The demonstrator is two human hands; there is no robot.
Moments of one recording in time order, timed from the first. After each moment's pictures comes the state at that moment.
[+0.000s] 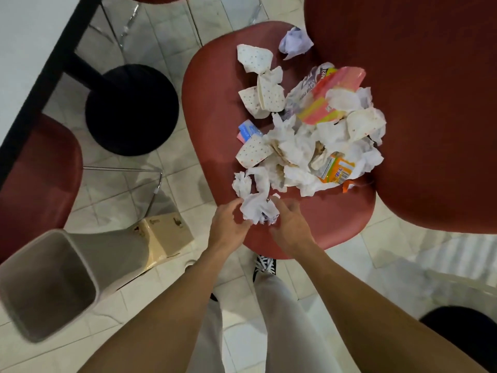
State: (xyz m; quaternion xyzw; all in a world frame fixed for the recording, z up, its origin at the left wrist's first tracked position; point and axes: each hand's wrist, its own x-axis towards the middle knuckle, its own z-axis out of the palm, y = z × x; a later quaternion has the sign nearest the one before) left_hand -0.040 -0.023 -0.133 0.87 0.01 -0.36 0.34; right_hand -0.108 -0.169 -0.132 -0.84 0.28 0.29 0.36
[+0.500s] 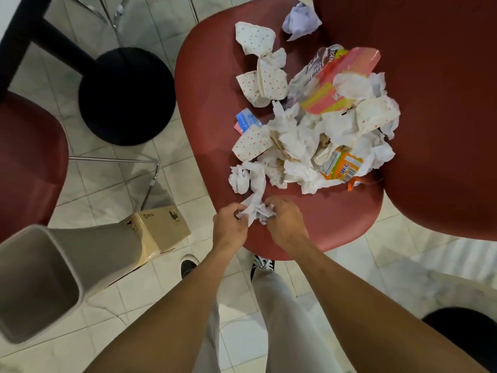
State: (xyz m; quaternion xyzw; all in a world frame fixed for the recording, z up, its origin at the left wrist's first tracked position) left_hand -0.052 -0.042 -0.168 0.88 0.08 -0.33 0.32; right_hand -0.097 -0.171 -0.159 -0.83 0.29 0.22 0.41
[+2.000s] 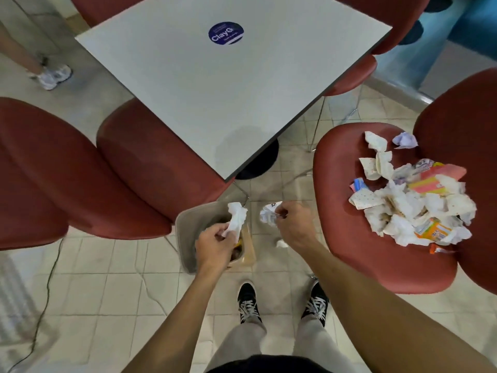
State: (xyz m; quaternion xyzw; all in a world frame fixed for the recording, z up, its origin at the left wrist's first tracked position) left_hand -0.060 0.319 0.031 0.84 0.23 -0.09 0.48; right_hand -0.026 0.136 0.038 -0.89 0.18 0.13 0.40
